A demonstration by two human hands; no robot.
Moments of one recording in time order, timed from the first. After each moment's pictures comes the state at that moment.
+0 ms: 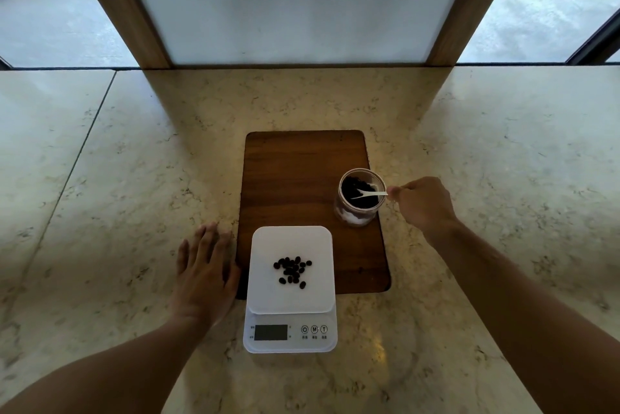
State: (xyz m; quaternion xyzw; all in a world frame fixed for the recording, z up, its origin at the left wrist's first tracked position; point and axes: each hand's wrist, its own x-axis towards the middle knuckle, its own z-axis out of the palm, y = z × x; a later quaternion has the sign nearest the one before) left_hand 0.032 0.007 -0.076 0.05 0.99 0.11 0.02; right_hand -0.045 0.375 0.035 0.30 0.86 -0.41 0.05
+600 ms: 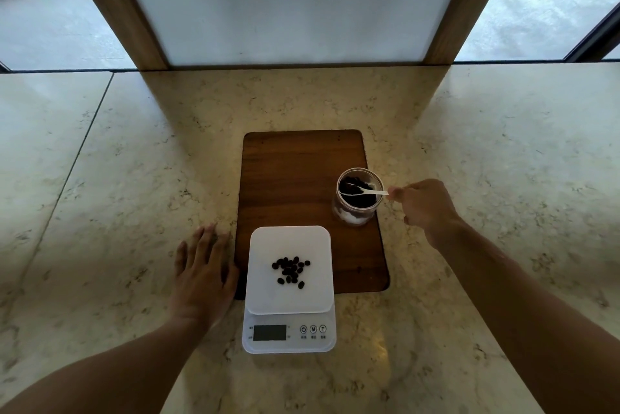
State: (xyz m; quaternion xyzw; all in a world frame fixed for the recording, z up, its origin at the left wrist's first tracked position) left_hand 0.032 0.007 -0.077 0.05 0.99 0.11 0.02; right_hand -0.043 0.381 0.035 0.33 0.81 -0.48 0.07
